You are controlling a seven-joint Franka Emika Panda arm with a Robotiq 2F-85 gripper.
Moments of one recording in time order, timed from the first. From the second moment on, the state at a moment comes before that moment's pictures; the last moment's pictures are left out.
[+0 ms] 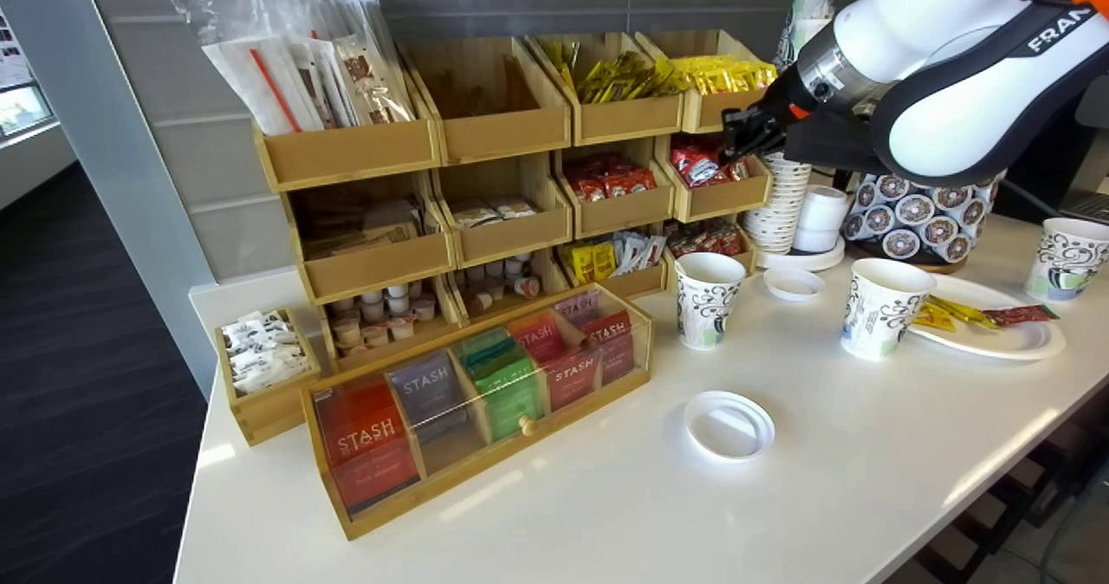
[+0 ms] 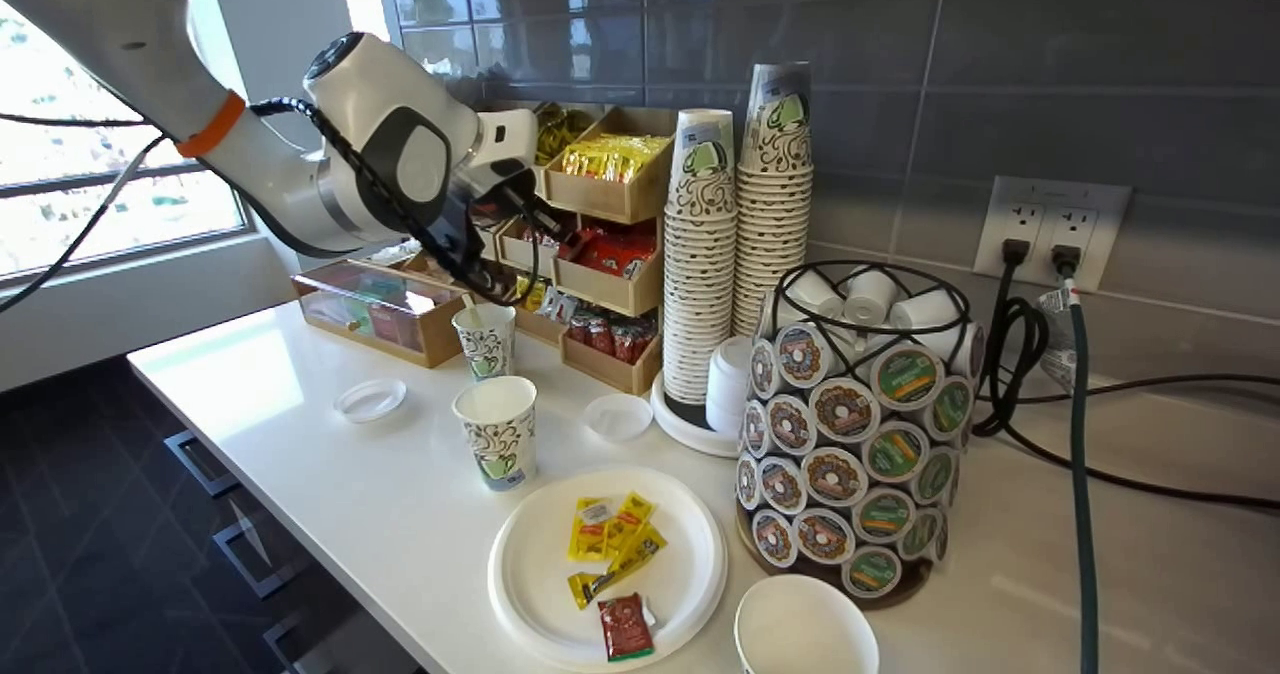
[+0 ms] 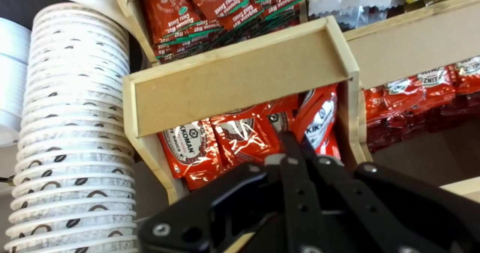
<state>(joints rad) 0.63 0.19 -0.87 -2.34 -0.20 3.32 0.66</state>
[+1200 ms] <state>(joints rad) 0.80 0.07 -1.03 -2.40 -0.18 3.30 0.70</state>
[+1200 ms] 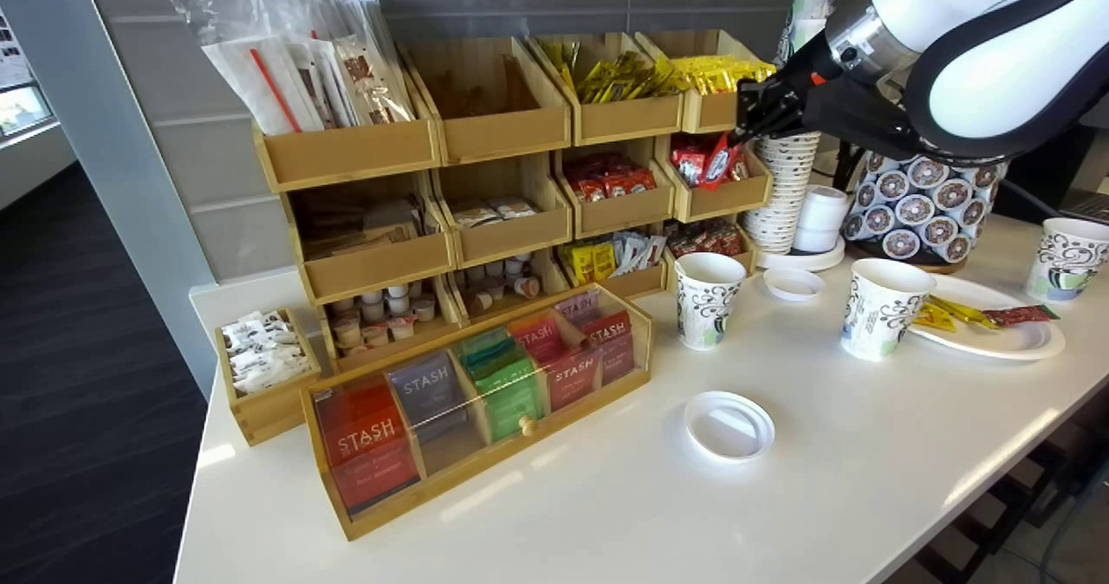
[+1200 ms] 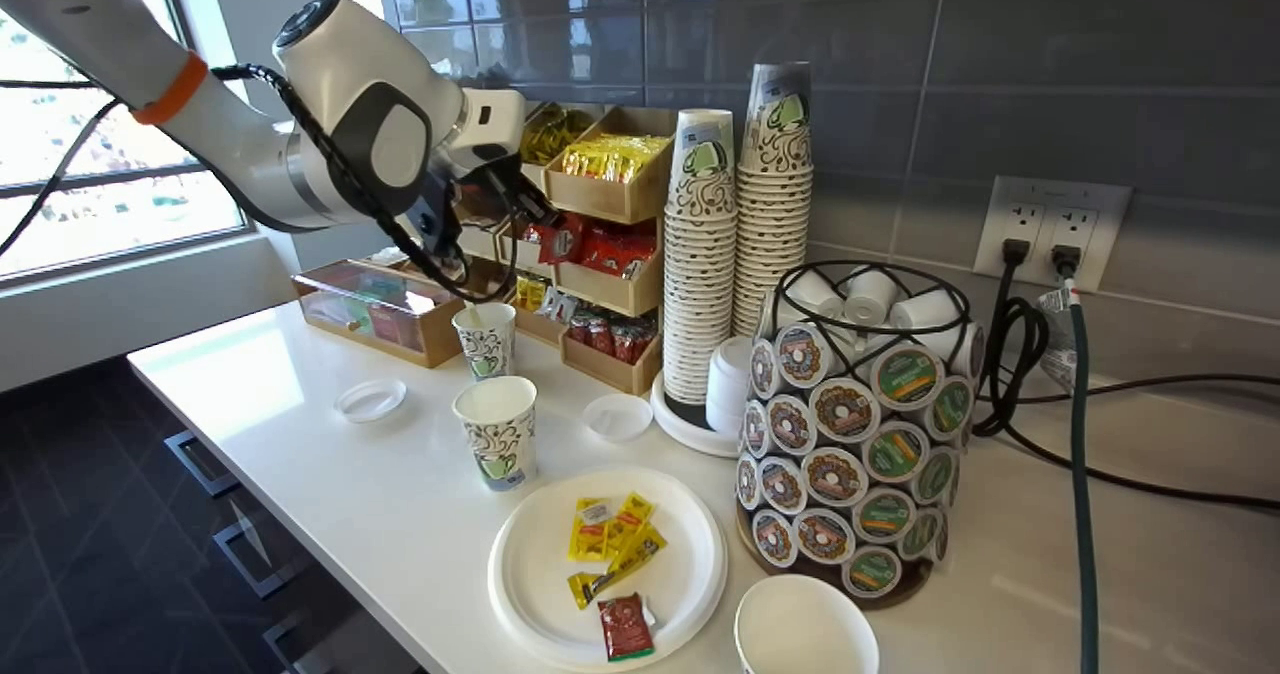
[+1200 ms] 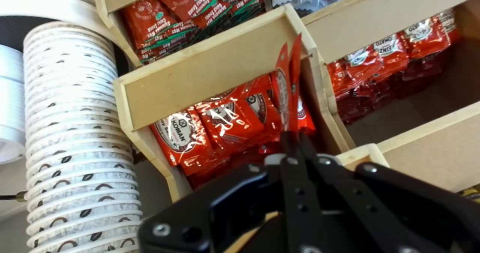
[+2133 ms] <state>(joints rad) 0.35 -0.11 -0.54 -2.47 0.07 3.20 0.49</state>
